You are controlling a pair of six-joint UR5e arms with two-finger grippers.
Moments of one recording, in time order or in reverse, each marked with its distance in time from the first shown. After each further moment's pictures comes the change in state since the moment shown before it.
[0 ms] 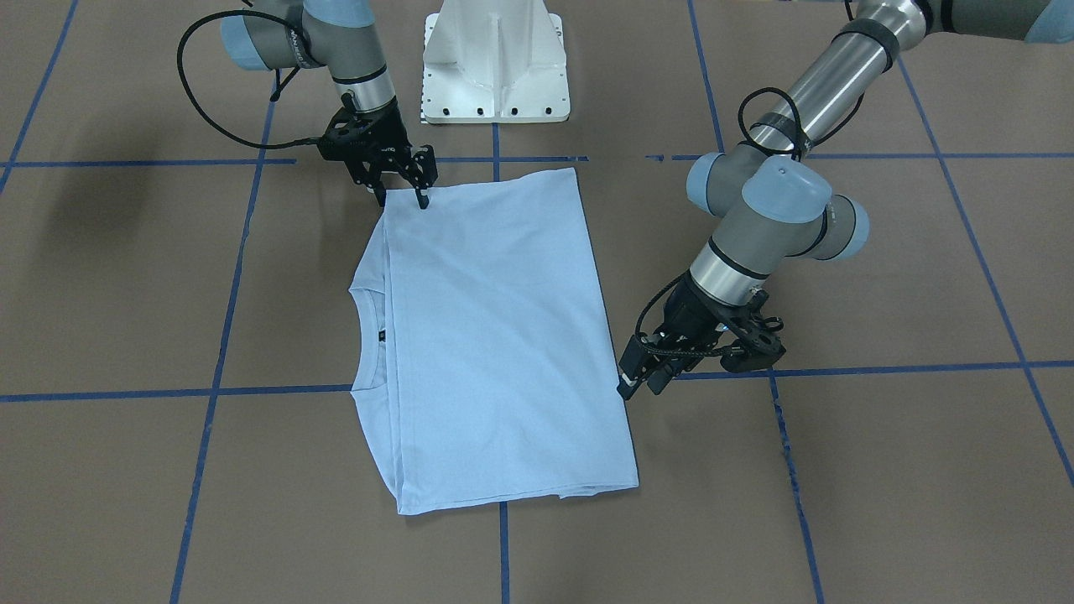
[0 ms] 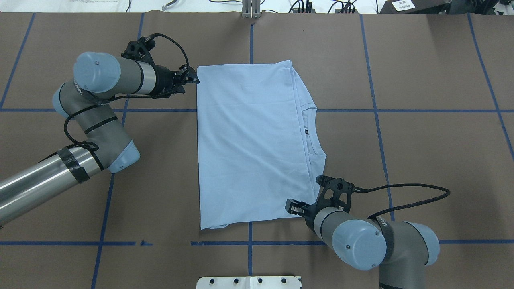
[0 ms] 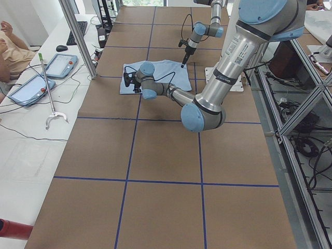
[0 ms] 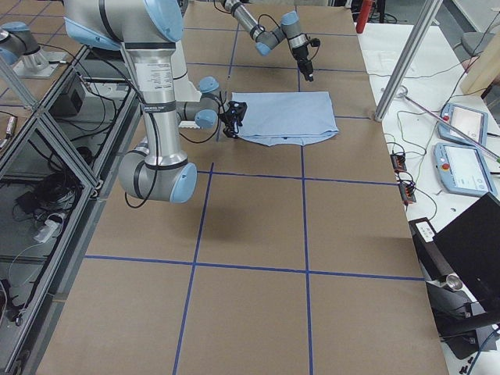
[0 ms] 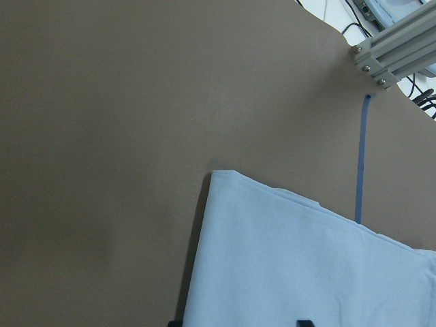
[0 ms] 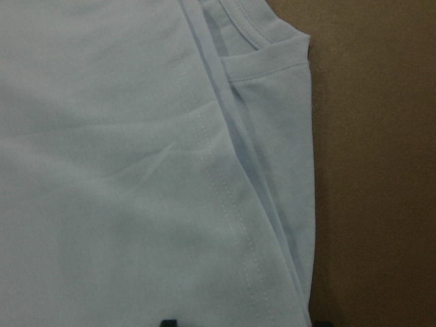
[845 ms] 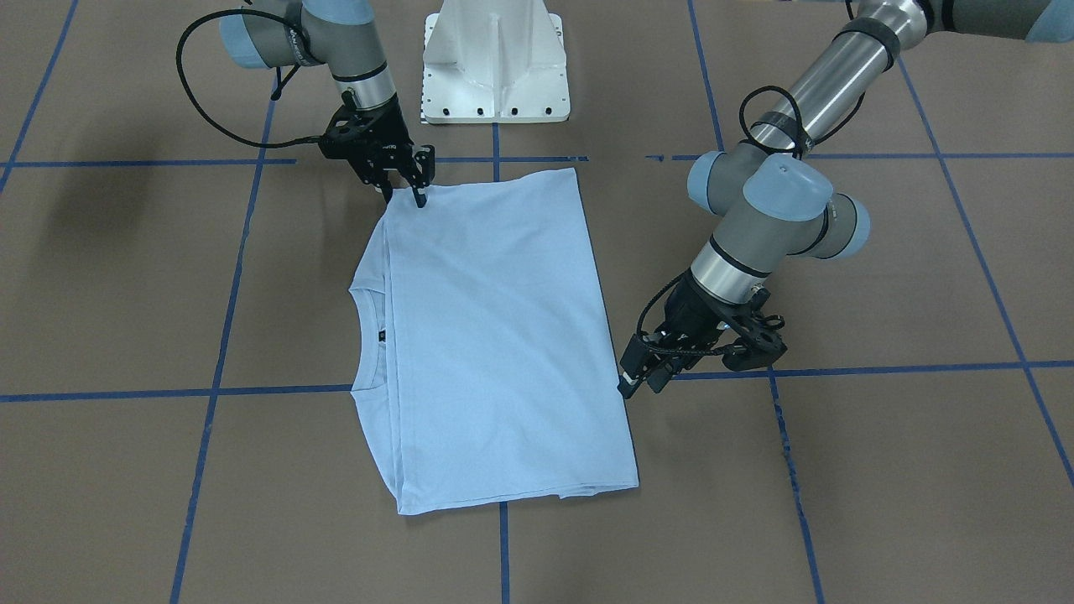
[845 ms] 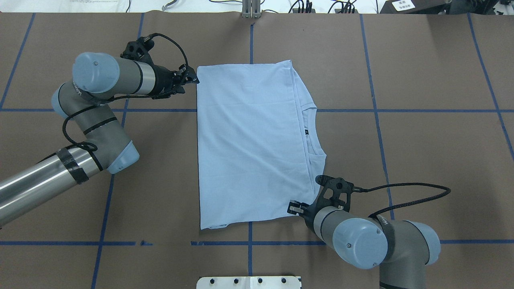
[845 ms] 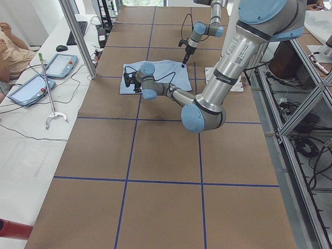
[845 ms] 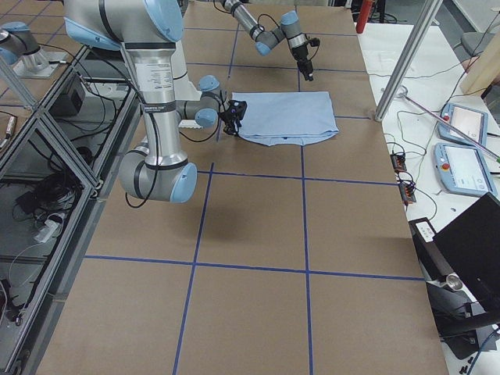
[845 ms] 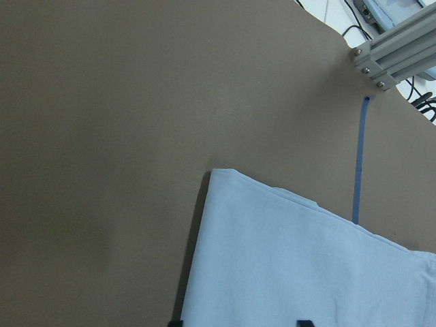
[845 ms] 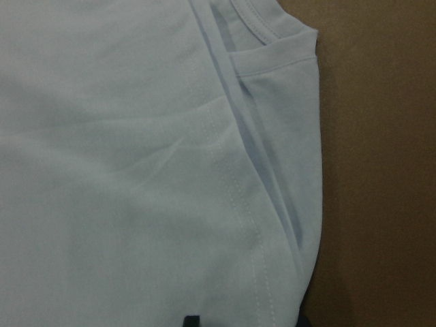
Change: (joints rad) left arm 0.001 0.006 -0.007 0.000 0.000 -0.012; right arm 0.004 0.005 0.011 -0.001 0.021 -0.003
